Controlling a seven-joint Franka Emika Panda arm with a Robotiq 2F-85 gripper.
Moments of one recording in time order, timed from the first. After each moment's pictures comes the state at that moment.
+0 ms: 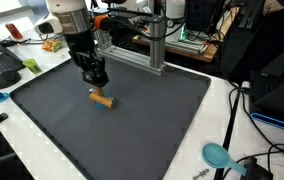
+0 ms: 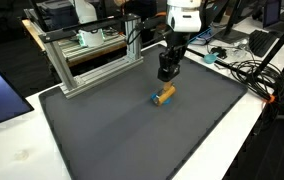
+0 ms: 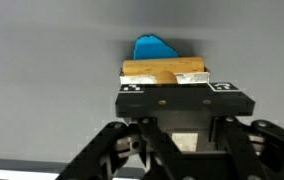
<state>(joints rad) 0.00 0.52 0.00 -1.68 -0.06 2.25 -0.02</state>
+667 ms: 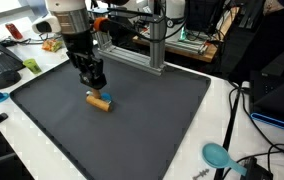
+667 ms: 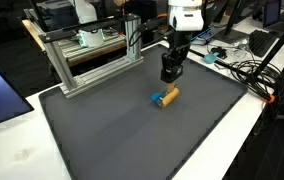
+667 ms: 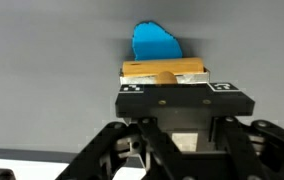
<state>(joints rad) 0.01 0.53 0.00 -1.68 -0.06 2.31 -0.01</state>
